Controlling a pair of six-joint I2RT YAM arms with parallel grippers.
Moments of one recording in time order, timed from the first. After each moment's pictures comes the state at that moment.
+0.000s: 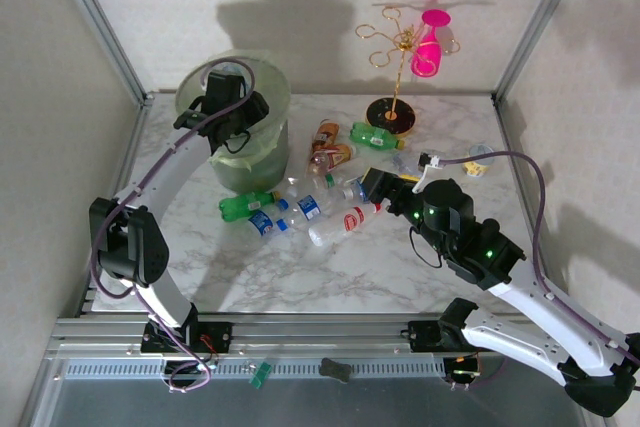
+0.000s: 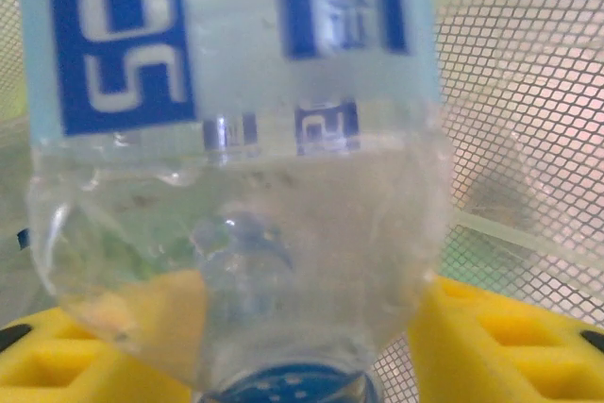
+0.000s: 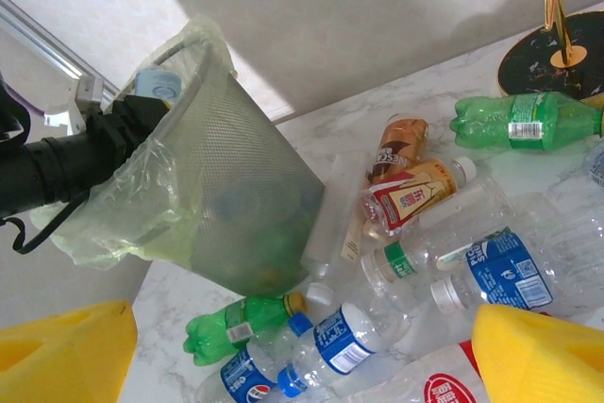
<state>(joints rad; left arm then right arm) -0.26 1.70 1.54 -0.50 -0.06 -0.76 0.86 0.78 0.90 -0.41 0.35 0.74</state>
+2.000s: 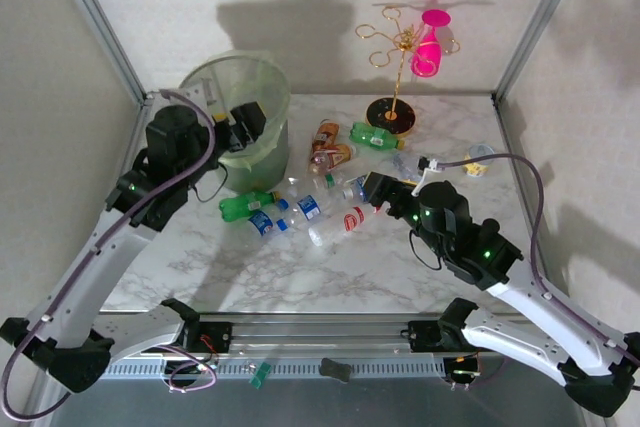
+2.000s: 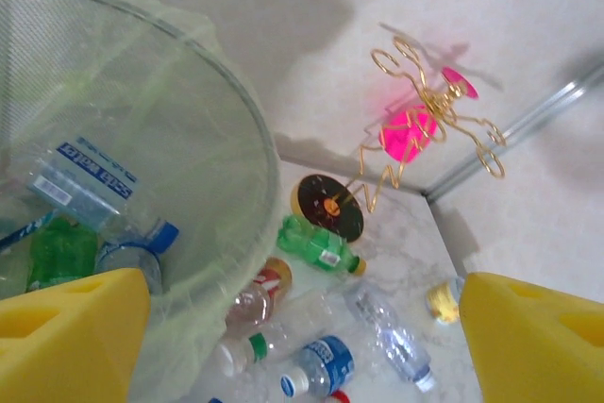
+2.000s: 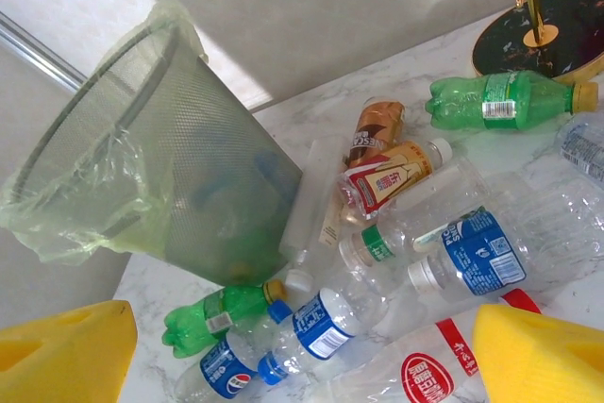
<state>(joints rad) -0.49 1.08 1.31 -0.48 -0.12 -0.60 0.86 0.79 0.88 -0.45 0.37 0.77</state>
